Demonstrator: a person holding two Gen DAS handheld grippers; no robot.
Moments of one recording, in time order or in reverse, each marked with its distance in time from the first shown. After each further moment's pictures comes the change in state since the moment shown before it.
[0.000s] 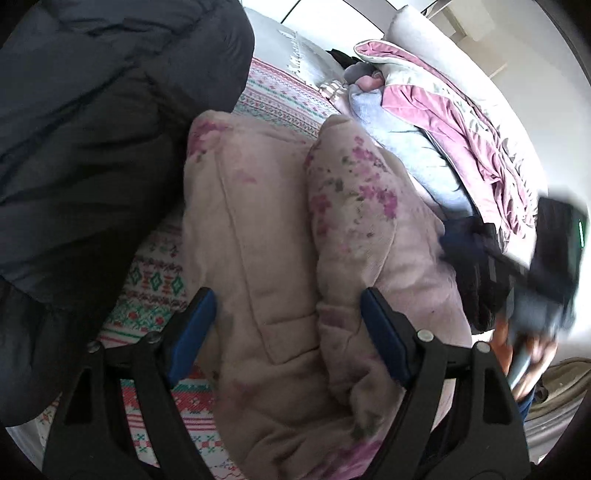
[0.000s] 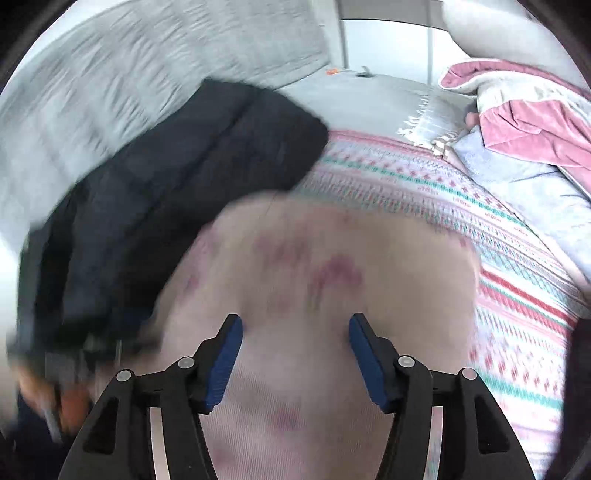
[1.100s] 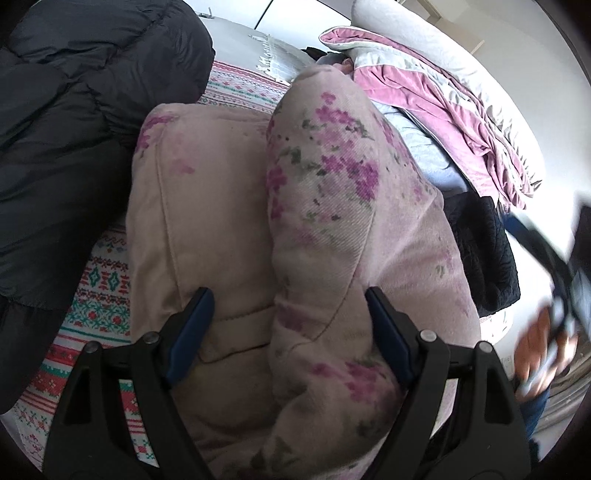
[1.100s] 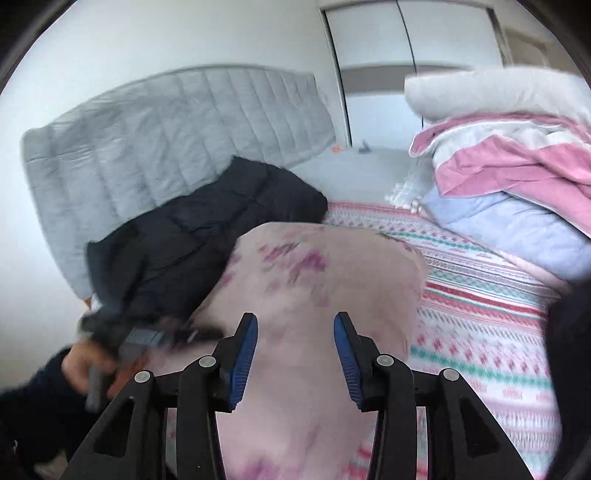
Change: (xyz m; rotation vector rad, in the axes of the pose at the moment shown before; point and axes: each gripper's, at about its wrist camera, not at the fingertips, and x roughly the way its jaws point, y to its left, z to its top) left arm 0.010 -0.047 -0.023 0.114 -0.031 0.020; right arm -0.068 -0.044 -0.008 0.113 -0.281 0.085
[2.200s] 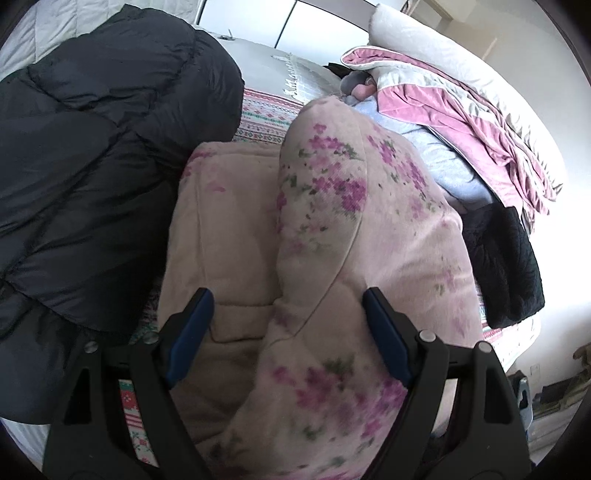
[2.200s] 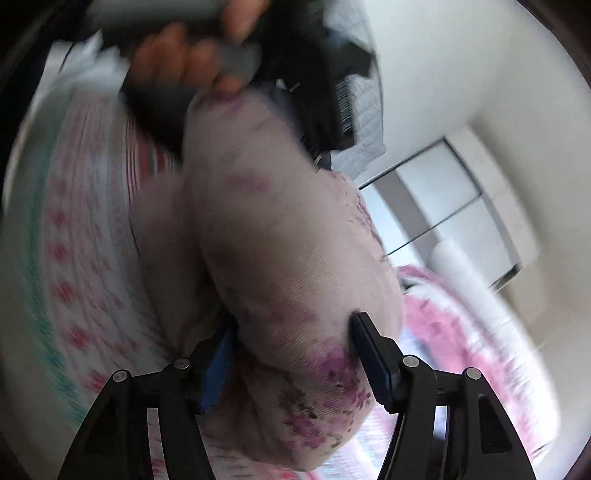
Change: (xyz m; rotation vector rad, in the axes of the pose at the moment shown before) left arm -0.042 -0.005 0.008 0.018 -0.059 0.155; right arm 0.056 0.162 -0.221 -1.070 -0.167 -0.706
